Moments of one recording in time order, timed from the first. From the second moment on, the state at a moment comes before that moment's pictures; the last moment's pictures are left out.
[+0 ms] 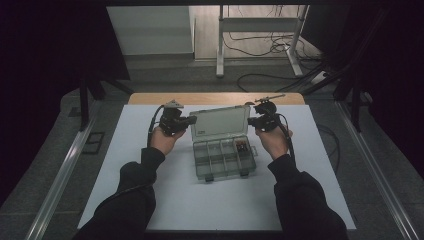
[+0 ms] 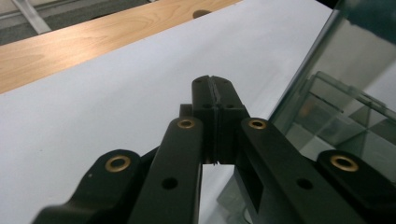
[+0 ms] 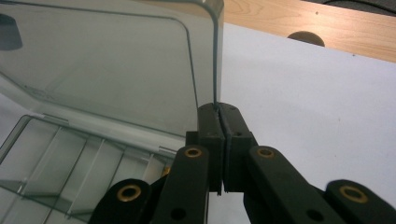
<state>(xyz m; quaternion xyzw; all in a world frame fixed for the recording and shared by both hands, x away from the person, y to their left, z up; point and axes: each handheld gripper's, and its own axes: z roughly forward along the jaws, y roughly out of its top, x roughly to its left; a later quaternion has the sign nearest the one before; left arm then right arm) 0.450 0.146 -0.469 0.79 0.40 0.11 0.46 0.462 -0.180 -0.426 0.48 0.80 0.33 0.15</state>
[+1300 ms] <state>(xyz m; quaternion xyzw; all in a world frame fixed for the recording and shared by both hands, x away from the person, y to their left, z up) 0.398 0.142 -0.459 0.80 0.38 0.07 0.46 0.425 -0.200 -0.431 0.45 0.83 0.32 0.12</state>
